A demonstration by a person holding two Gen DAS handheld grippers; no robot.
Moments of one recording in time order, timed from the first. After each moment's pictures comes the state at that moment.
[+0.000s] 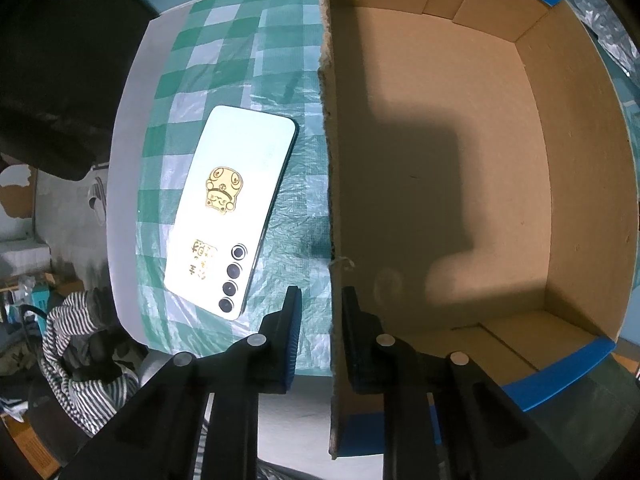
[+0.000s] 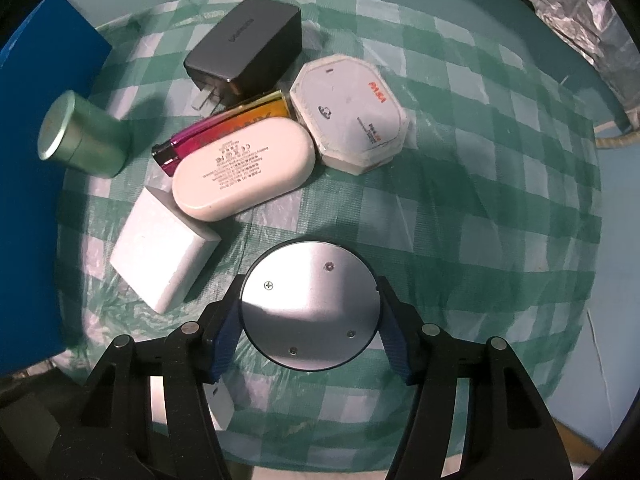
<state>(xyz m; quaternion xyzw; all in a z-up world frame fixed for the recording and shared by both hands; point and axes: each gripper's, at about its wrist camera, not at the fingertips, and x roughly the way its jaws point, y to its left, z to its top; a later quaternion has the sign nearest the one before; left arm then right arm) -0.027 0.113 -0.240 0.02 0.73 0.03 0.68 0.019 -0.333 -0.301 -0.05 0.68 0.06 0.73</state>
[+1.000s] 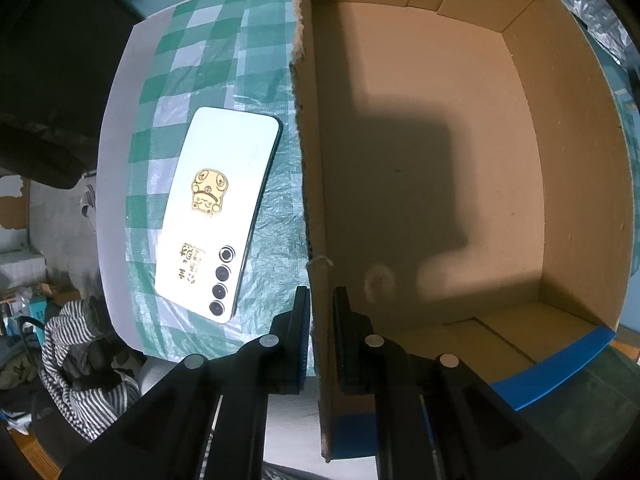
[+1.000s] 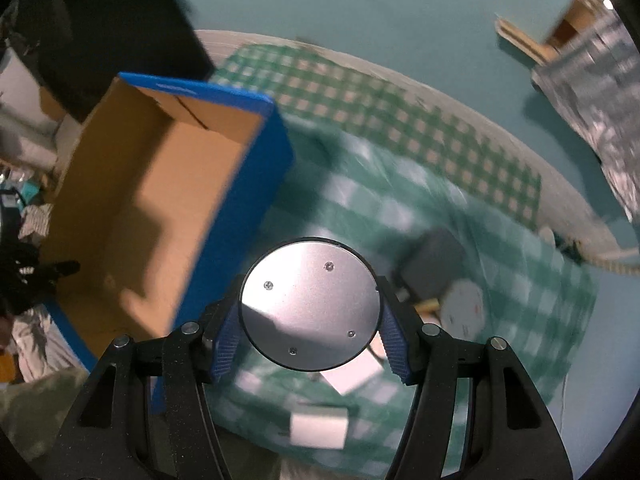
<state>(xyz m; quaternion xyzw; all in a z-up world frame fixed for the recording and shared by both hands) -0.030 0.104 -0.240 0.02 0.73 0.00 0.68 0.082 -0.192 -0.169 -0.11 0.62 0.22 0.75</state>
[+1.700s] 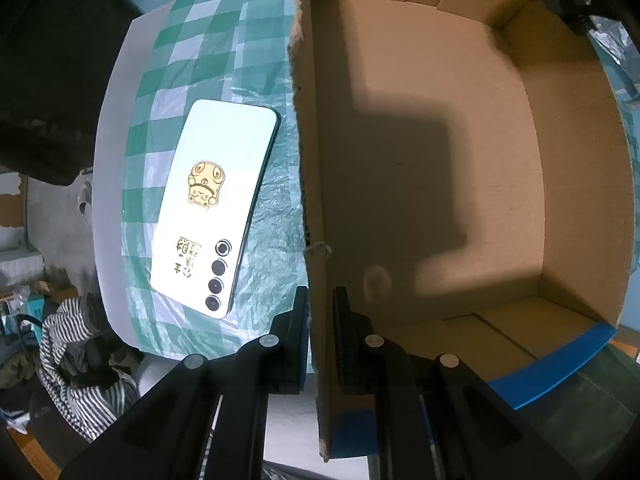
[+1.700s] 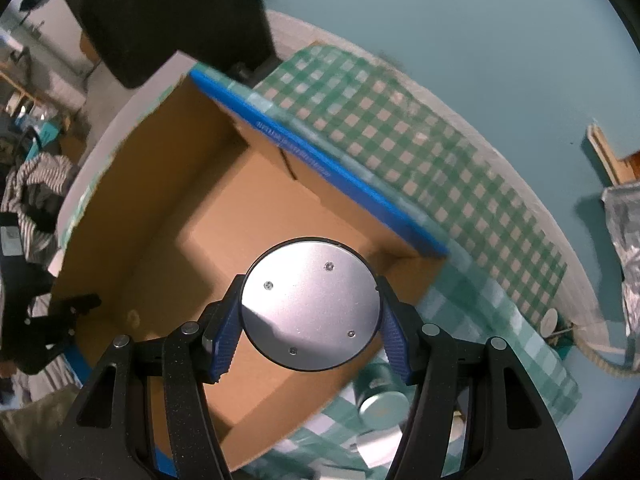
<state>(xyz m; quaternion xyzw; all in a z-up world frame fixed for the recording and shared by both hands) -0.030 0.109 -0.244 0.01 0.74 0.01 0.68 0.116 -0.065 -0.192 -0.20 0.61 0.30 0.71</state>
